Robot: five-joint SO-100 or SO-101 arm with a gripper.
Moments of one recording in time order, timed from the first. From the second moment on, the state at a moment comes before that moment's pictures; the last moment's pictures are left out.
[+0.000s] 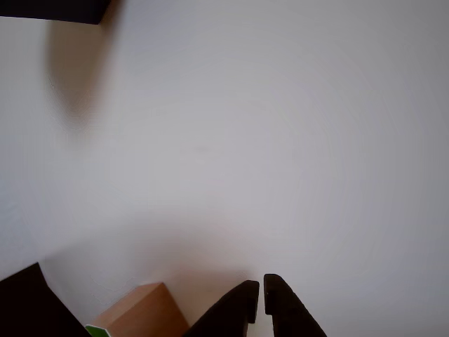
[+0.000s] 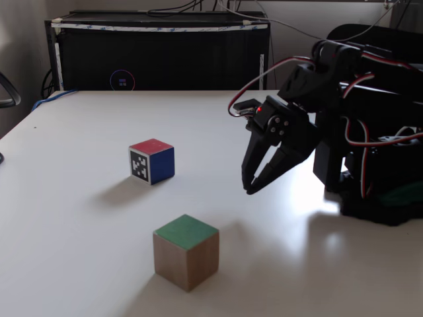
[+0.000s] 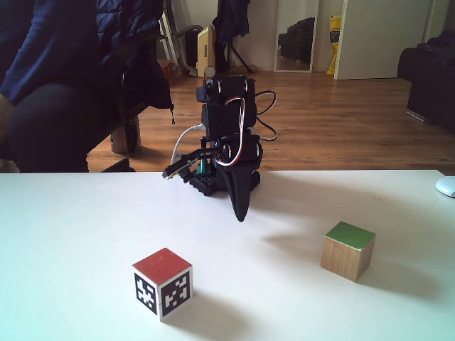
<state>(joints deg) 5.7 188.2 172.7 73.6 -6.2</state>
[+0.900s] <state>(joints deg) 7.7 188.0 162.7 73.5 -7.8</state>
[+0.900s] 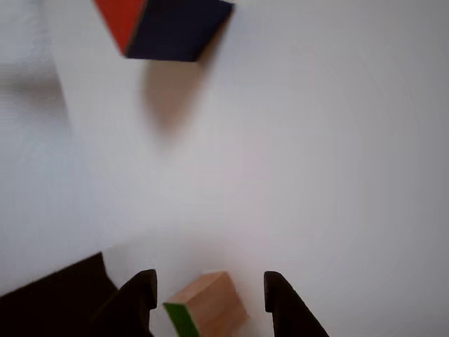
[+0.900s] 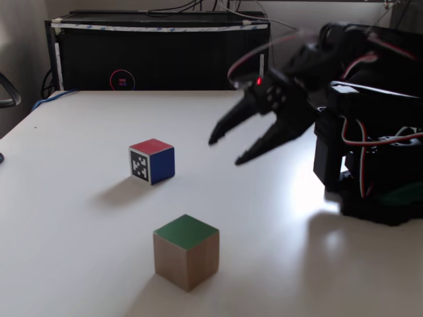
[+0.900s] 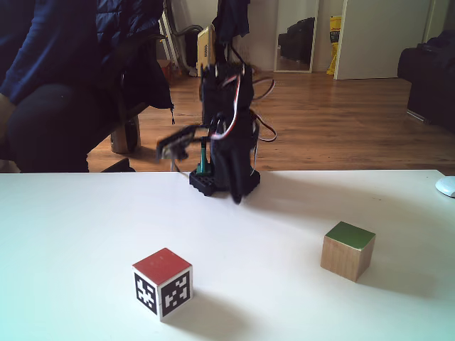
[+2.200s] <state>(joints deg) -20.7 88.0 82.6 92.1 -27.8</state>
